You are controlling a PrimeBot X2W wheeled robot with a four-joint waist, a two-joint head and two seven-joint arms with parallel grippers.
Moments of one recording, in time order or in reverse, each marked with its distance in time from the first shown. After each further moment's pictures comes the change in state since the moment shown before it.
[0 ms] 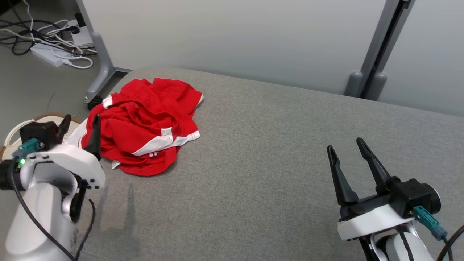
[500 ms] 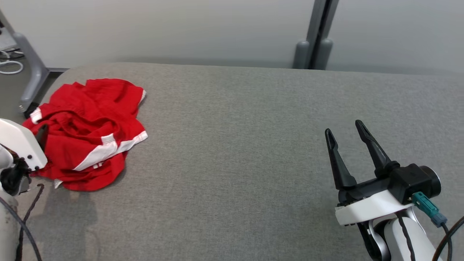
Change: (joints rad) left arm -0.256 0.162 0.079 0.341 -0.164 -0.019 0.427; right arm -0.075 0.000 0.011 0.001 -0.013 0.000 0.000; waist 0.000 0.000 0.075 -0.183
